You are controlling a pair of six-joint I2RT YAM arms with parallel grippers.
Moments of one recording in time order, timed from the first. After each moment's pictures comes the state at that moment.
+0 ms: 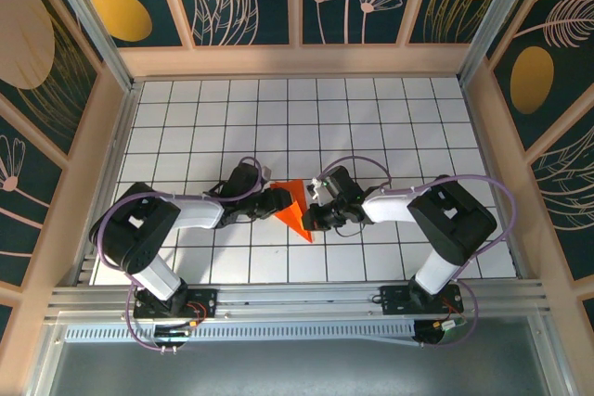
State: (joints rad) left arm -0.63 1.64 0.59 0.26 0.40 -0.97; right arm 0.74 1.66 0.66 0.01 -0.57 0.58
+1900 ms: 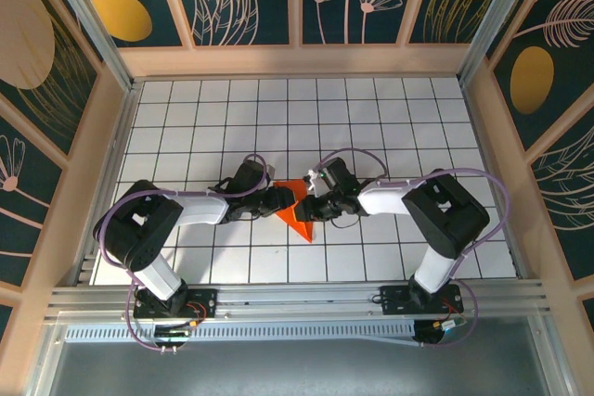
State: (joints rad) left arm -0.65 1.66 0.65 0.18 0.36 -0.94; right arm 0.72 1.72 0.74 0.02 -0.57 0.55
